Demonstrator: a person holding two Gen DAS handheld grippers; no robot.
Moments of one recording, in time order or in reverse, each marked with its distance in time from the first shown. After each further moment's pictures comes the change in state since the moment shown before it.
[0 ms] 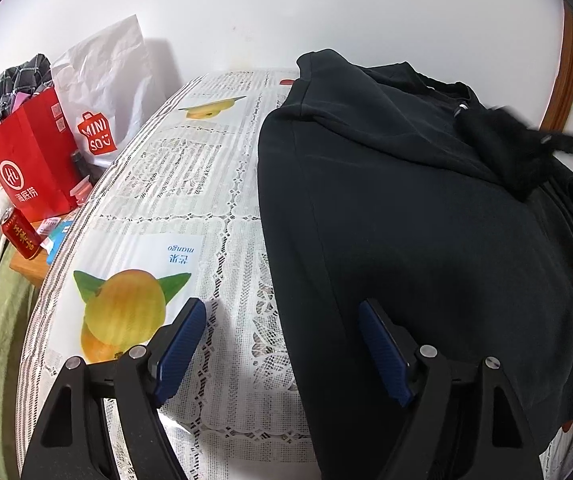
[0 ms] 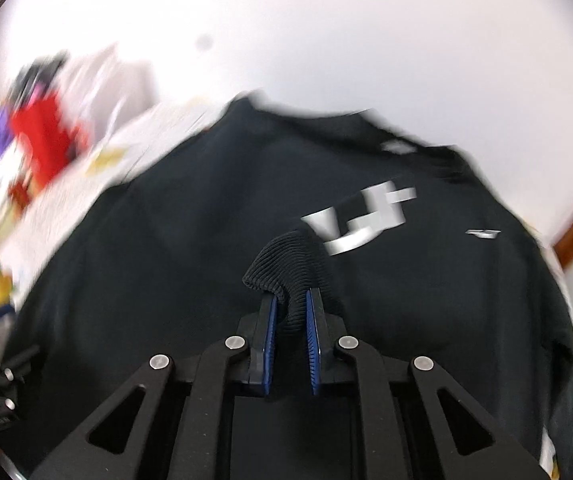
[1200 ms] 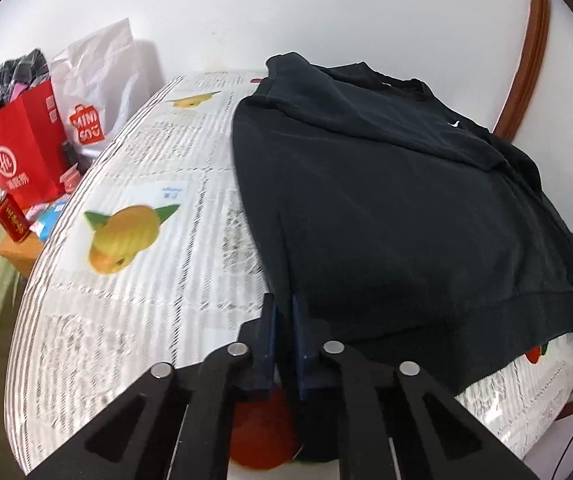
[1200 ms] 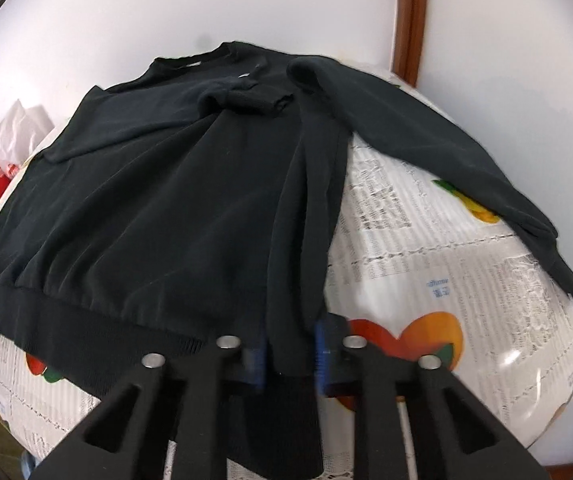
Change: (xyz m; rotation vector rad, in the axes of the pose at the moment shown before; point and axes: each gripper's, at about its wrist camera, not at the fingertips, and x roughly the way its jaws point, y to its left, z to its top) left arm -0.056 0.005 -0.051 0.009 -0.003 -0.120; right arm -0.115 -0.165 -0.229 0.332 0.119 -0.116
